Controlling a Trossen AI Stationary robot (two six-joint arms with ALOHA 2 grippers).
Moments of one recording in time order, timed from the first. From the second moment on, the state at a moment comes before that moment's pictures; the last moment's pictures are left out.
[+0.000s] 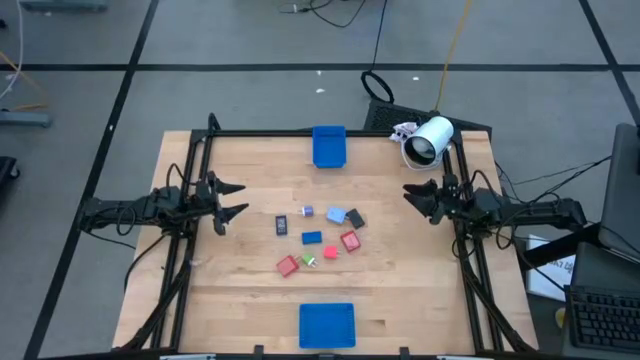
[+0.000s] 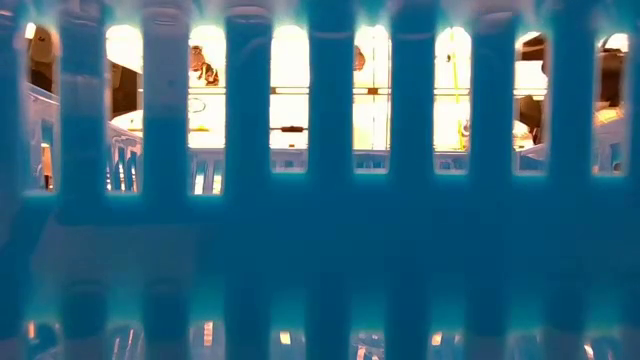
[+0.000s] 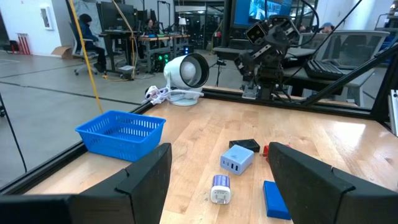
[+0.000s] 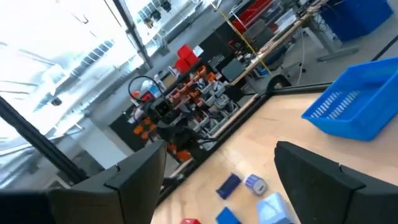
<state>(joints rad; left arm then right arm) -0.03 0.01 0.09 -0.11 -0.28 -0.06 0.03 0.13 0.01 0.27 0.31 0.71</state>
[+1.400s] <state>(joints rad) -0.03 0.01 0.09 -0.11 -0.28 -0.06 0.17 1.65 0.81 -0.08 0.61 0.46</state>
